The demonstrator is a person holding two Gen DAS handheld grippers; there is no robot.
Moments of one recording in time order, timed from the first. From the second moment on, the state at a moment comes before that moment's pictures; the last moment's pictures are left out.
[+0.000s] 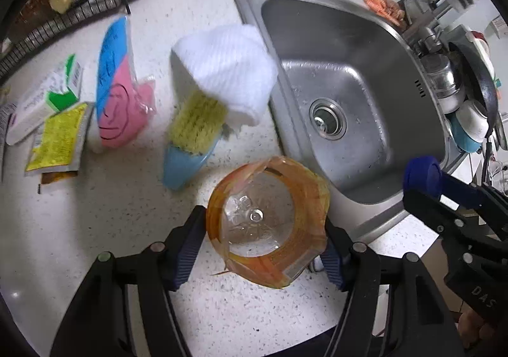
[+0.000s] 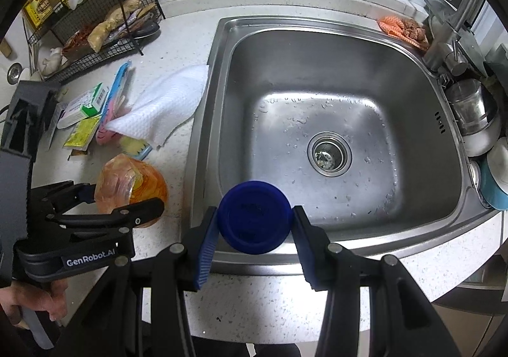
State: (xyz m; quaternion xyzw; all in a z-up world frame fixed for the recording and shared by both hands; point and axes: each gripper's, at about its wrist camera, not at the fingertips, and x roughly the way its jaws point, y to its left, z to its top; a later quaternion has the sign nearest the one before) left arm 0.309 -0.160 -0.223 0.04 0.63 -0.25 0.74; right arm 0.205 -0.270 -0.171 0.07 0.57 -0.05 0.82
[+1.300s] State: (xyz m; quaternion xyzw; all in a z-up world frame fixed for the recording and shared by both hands) left arm -0.002 -0.275 -0.120 0.06 0.53 -0.24 0.81; right arm -0.058 -0.365 -0.109 0.06 0.50 -0.01 0.86
